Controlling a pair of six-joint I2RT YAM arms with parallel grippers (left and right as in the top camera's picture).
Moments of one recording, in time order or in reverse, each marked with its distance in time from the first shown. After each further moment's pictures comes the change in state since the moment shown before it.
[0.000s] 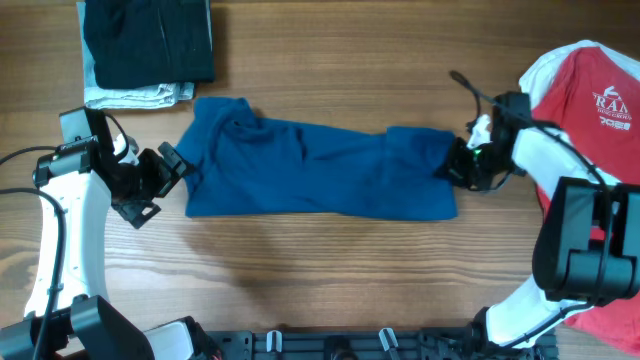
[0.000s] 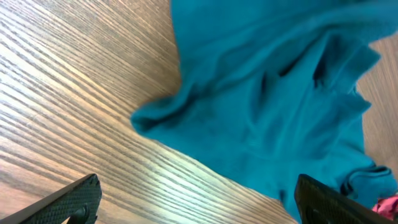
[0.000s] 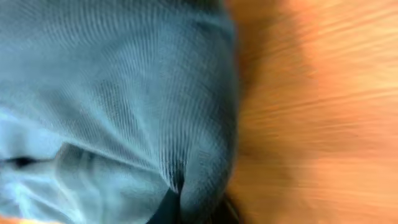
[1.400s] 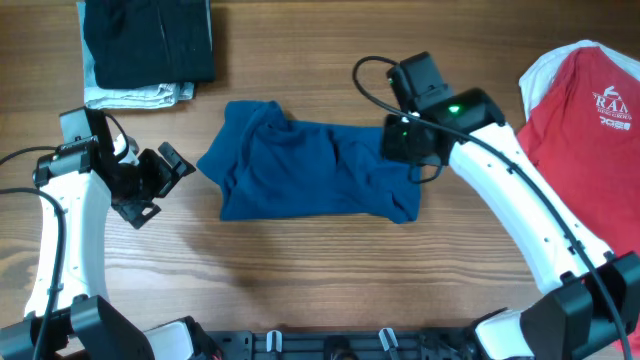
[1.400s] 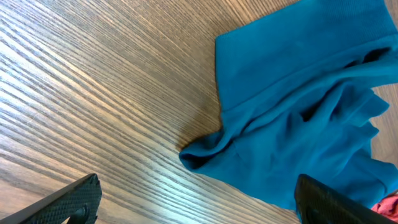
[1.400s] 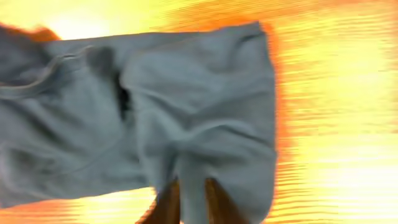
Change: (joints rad) left arm 0.000 0.000 0.000 -0.003 0.000 0.000; right arm 0.544 -0.223 0.322 -0.321 0.448 0.239
